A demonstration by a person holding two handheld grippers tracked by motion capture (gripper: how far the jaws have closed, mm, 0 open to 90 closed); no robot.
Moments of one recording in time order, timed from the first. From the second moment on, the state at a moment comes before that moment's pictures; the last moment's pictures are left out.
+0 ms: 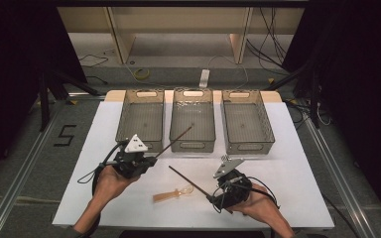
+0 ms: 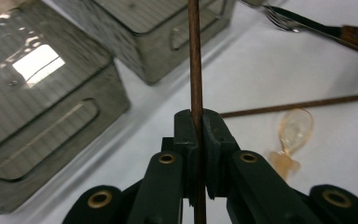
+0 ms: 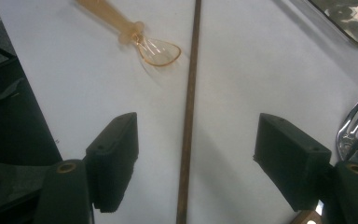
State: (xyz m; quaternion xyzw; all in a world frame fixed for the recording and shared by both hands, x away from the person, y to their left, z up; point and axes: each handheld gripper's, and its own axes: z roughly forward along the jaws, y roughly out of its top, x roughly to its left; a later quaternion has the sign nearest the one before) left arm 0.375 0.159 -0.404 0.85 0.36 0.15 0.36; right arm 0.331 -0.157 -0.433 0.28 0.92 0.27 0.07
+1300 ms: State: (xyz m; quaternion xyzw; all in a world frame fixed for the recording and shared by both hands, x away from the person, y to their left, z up) left arm 0.508 0.209 -0.395 0.75 0.53 0.17 0.36; right arm 0.323 -0.158 -0.440 0.27 0.92 0.26 0.06
